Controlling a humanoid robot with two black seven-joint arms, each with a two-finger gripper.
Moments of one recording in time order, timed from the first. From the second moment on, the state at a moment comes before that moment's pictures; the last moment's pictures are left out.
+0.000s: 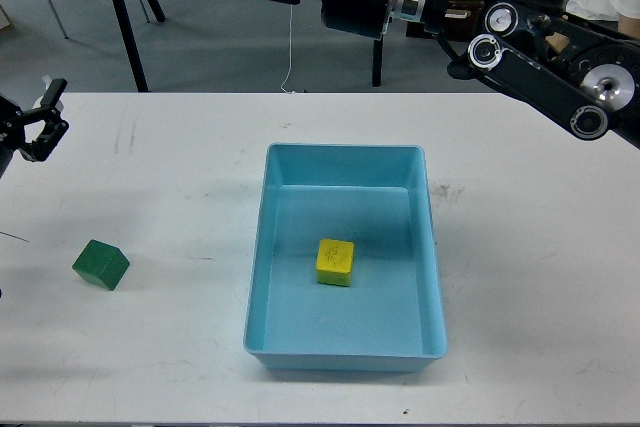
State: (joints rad) left arm -0.40 0.83 -0.88 -1.30 0.26 -0.29 -0.49; right arm 1.18 -0.21 0.67 1.09 -1.25 0.26 0.49
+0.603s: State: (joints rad) left arm -0.47 1.06 -0.84 -1.48 1.81 -0.32 -0.49; right arm 0.46 -0.45 1.16 1.48 -1.16 0.26 0.49
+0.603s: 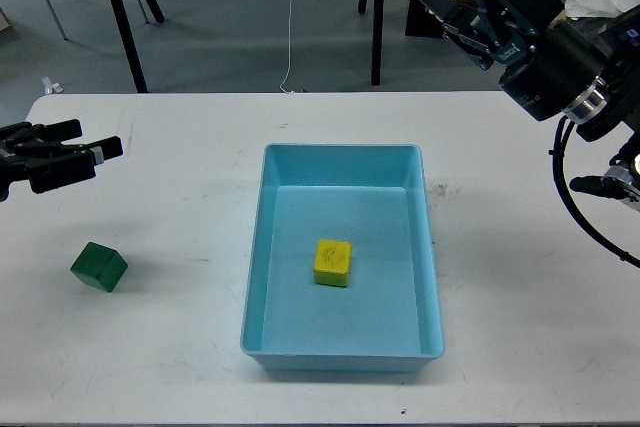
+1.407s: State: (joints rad) left arm -0.62 0.95 -0.55 -1.32 2.18 -0.49 -0.49; right arm 0.03 -0.45 1.45 1.54 -1.15 0.16 0.49
